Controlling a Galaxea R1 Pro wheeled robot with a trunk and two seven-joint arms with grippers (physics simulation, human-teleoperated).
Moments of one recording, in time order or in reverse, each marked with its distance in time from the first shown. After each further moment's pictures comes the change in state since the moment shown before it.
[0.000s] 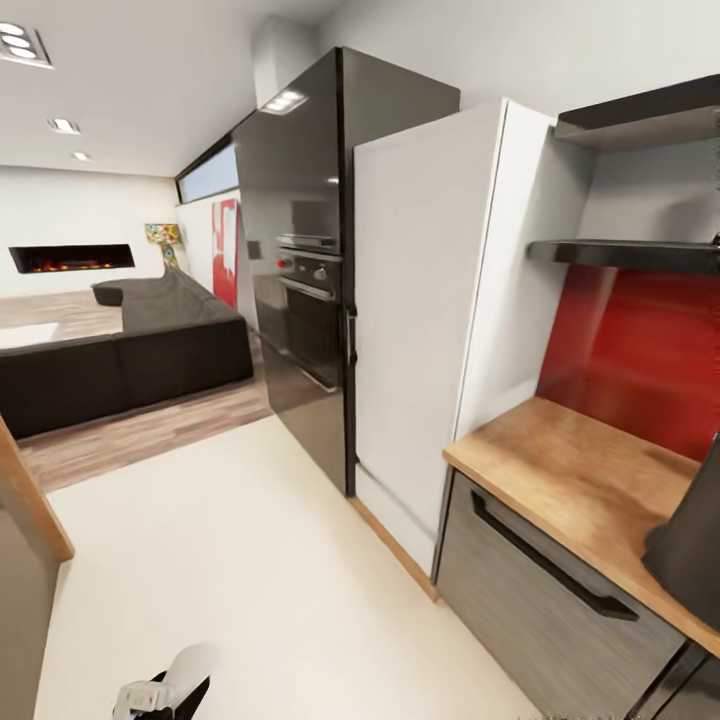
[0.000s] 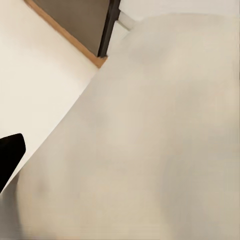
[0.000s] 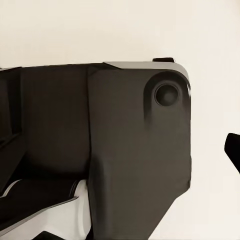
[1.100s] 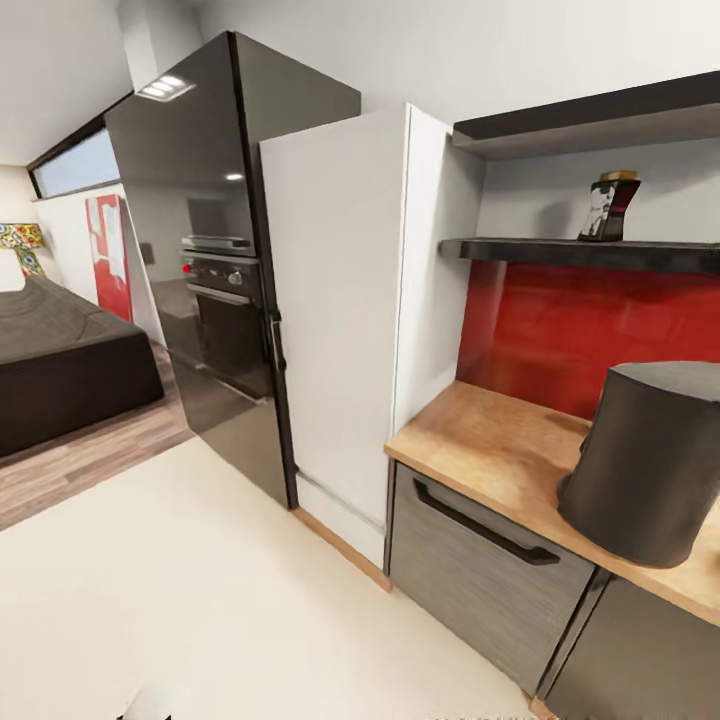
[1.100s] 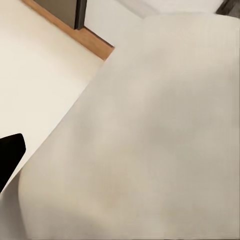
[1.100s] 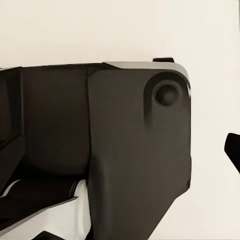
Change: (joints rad) left arm 0.013 0.087 0.047 0.133 0.008 -0.005 0.010; right arm 0.000 0.000 0.001 0.000 0.000 0.000 0.000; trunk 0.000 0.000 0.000
